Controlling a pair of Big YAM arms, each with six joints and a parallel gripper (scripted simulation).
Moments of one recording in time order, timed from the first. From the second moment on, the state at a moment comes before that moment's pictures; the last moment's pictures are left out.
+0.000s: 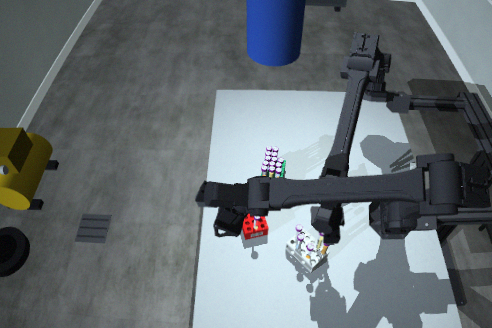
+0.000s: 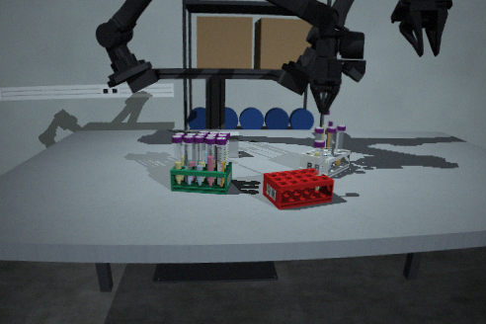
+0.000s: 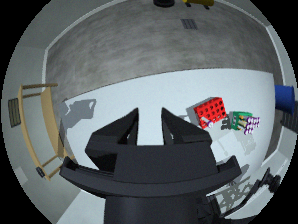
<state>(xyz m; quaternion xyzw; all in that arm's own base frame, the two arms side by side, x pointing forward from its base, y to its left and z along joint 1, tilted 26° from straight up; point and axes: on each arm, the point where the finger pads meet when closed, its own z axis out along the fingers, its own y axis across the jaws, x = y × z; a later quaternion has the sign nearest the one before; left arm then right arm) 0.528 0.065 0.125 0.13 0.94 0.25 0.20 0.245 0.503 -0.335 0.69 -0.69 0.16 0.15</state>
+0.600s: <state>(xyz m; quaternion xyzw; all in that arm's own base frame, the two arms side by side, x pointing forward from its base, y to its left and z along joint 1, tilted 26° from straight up) 0.528 0.065 0.125 0.13 0.94 0.25 0.20 0.245 0.504 -0.336 0.69 -0.69 0.16 0.15</state>
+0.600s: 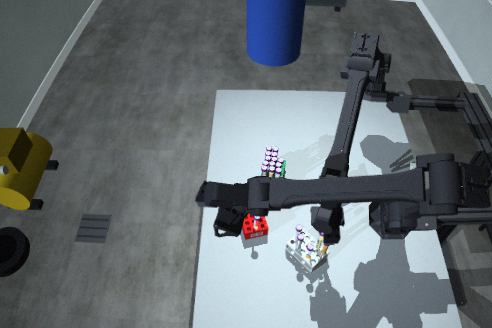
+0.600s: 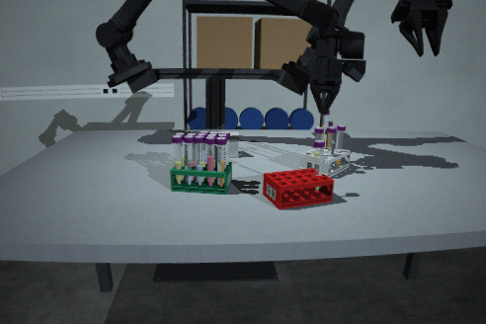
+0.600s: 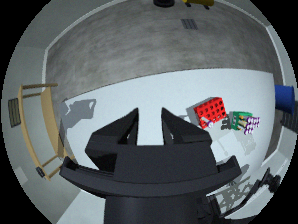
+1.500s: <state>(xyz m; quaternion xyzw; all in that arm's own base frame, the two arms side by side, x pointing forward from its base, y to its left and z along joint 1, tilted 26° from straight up) 0.528 0.065 0.125 0.13 0.94 0.25 0.20 0.245 0.499 -0.344 0.69 -0.69 0.16 0.15</state>
